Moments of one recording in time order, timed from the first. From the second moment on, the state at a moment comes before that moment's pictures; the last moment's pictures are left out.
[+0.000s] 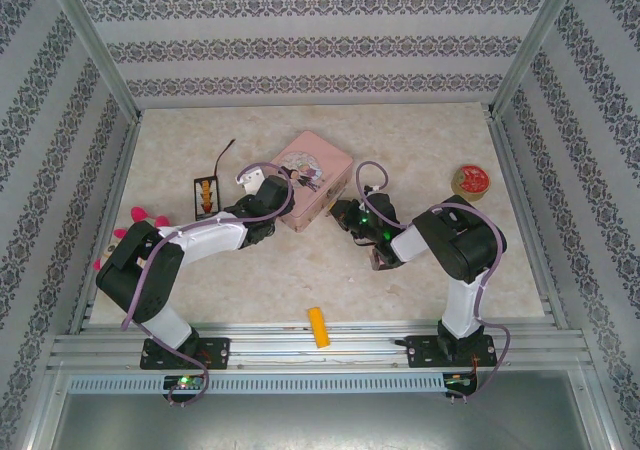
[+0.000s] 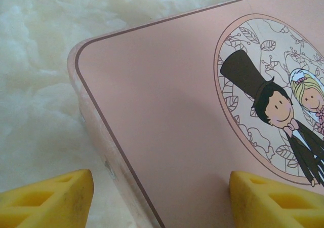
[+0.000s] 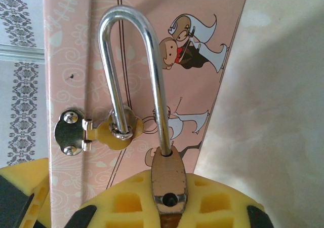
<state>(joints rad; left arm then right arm) -0.58 1.62 0.88 -0.06 -0.40 -0.90 0.51 1.90 0.59 0.92 -0.26 1.26</state>
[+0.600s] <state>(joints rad) -0.58 1.62 0.87 -0.05 -0.40 -0.90 0.49 1.93 0.59 0.93 -0.20 1.30</state>
